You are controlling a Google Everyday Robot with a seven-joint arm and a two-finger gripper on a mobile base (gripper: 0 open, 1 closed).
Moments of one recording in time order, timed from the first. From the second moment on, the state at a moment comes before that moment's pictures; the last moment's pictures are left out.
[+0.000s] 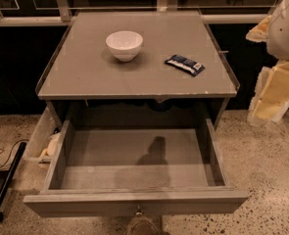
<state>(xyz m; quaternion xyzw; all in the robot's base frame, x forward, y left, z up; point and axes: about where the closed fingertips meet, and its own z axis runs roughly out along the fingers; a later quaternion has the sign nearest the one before) 0.438 -0.211 0.994 -0.60 0.78 -0.06 0.19</state>
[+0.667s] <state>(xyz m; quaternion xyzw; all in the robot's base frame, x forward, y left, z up) 0.410 -0.204 0.973 -0.60 0.77 -0.05 0.19</state>
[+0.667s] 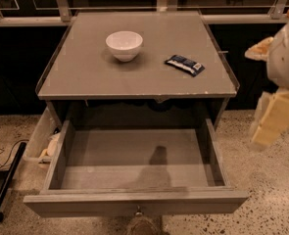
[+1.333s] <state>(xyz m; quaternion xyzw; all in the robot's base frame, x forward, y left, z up) 0.344 -0.193 0.901 -0.61 0.76 -0.03 0.22</state>
